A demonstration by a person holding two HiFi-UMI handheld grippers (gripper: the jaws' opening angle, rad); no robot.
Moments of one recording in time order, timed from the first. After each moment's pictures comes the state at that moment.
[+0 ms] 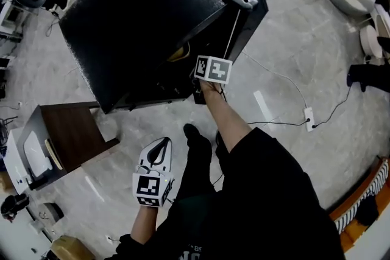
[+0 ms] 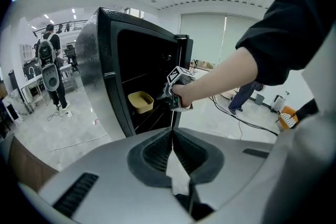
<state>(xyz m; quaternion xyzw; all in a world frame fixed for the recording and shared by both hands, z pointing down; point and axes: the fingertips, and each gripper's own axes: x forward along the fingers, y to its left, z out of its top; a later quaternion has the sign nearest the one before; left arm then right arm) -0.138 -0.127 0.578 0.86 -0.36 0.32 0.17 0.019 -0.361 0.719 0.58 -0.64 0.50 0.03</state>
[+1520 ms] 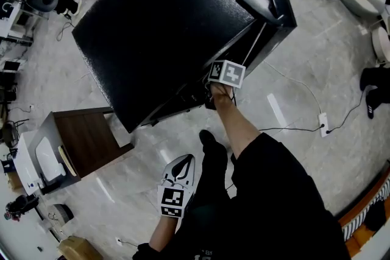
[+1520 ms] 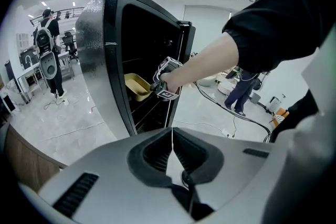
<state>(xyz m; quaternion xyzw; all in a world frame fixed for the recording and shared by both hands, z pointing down) -0.151 -0.107 0.613 0.85 -0.34 0.35 0.22 -0.009 -0.384 0.755 0.56 -0.59 0.58 0.01</state>
